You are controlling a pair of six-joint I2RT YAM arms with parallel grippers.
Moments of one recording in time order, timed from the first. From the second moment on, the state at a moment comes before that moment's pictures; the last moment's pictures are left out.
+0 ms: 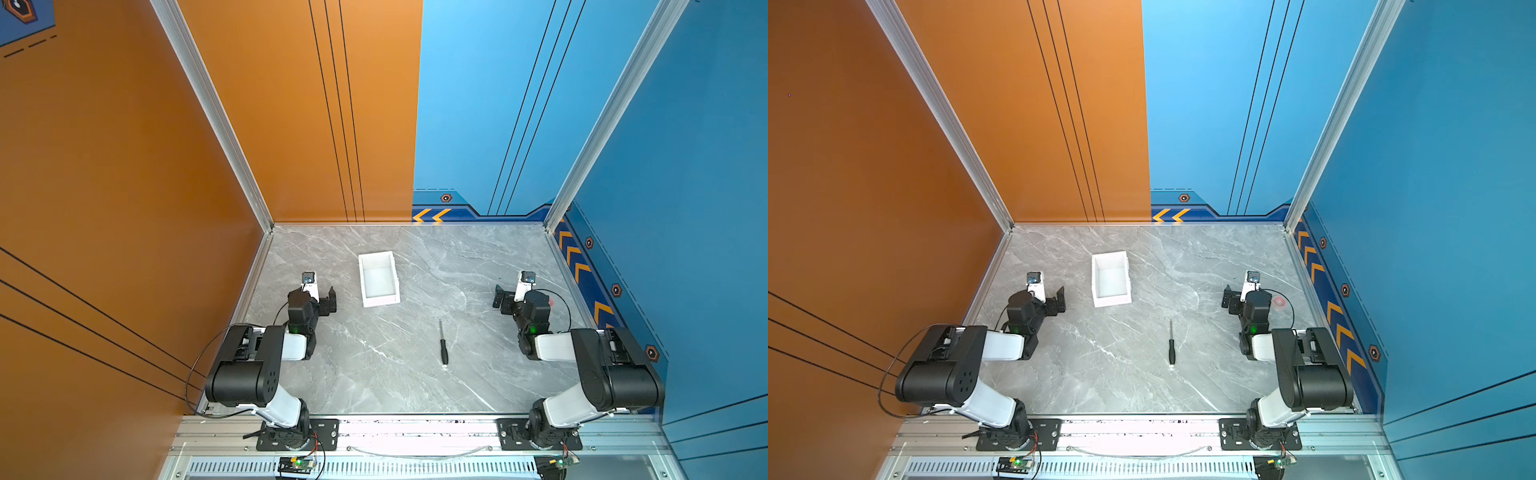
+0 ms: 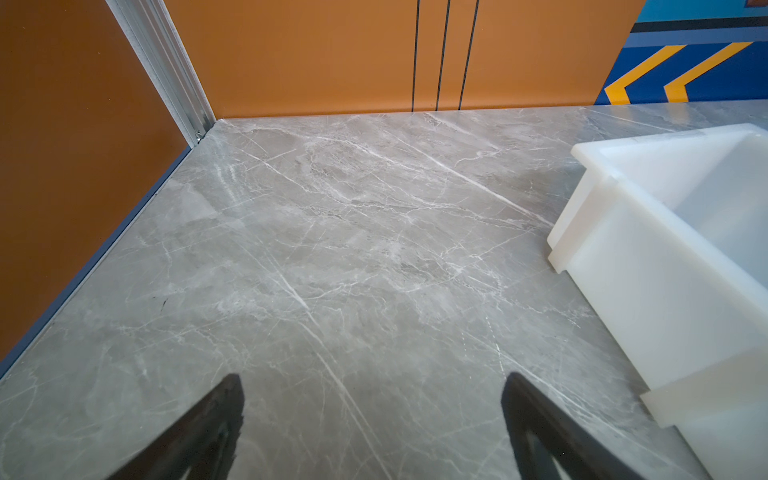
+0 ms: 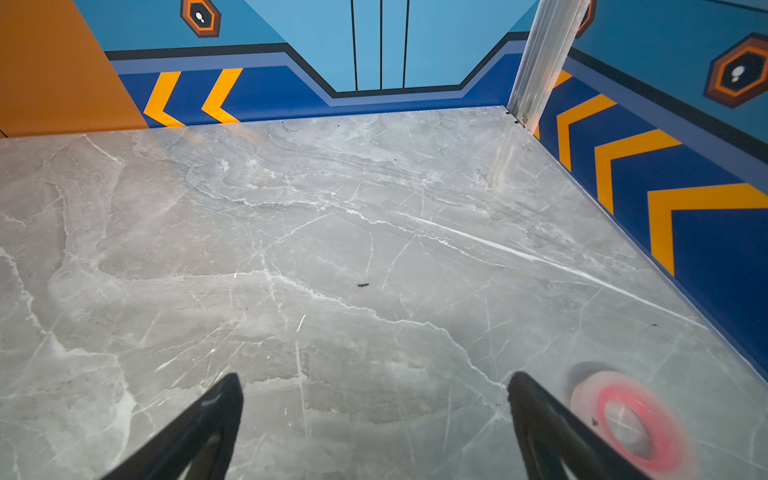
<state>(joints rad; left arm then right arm) -0.01 1.57 0.36 0.86 -0.06 0.01 0.02 1.54 0.36 0.82 0.12 0.06</state>
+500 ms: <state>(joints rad) -0.10 1.41 0.62 0.40 -0.12 0.08 0.12 1.27 0.78 0.17 0.35 0.15</state>
